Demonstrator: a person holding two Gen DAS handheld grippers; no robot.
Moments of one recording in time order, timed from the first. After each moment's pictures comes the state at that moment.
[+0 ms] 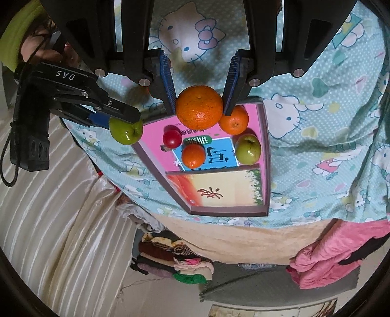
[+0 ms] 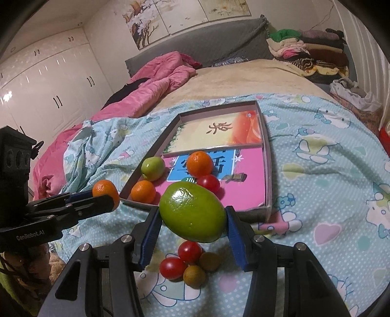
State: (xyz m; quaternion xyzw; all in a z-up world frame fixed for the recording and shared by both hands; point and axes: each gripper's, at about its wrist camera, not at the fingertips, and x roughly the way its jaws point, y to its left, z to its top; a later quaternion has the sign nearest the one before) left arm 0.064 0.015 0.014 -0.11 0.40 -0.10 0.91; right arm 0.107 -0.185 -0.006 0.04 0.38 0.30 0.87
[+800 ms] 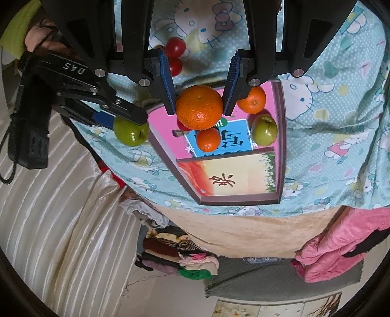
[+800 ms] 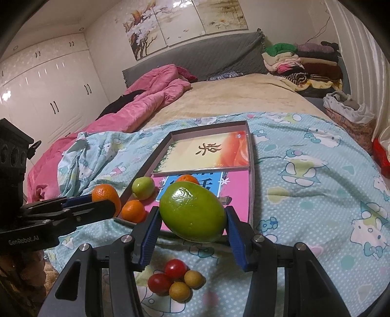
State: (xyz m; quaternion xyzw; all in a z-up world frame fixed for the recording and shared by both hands) left arm 0.083 -0.006 0.027 -0.10 0.38 -0.10 0.91; right arm 0.118 -0.195 0.009 0.04 0.35 0.28 0.89
